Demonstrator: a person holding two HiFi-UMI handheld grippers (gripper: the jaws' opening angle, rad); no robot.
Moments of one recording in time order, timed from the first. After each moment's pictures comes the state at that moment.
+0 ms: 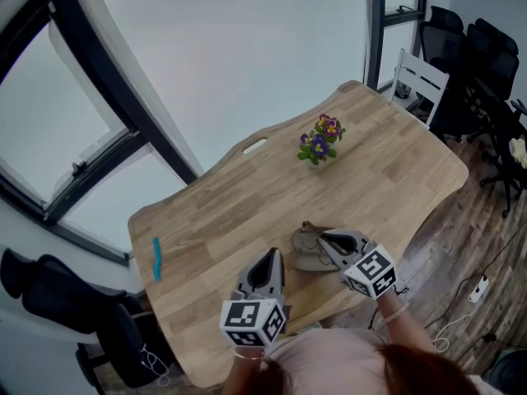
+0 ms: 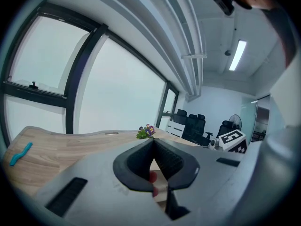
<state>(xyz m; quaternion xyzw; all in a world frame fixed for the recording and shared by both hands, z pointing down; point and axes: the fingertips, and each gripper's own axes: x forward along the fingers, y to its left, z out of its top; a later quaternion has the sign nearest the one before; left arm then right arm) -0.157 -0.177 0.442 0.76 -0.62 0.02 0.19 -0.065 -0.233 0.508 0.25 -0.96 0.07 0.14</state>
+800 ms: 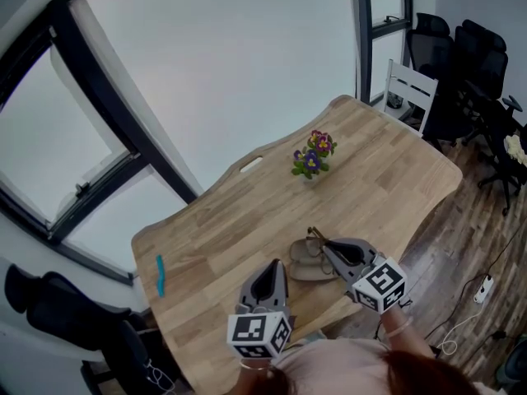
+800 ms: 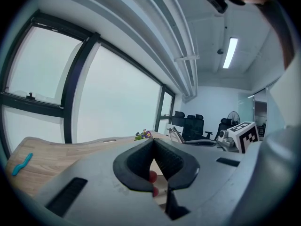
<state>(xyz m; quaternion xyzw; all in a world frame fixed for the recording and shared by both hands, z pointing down) -0.137 -0.168 0.417 0.77 -0.62 0.03 0.15 -0.039 -0.218 0.447 0.29 -0.95 0.06 0.06</state>
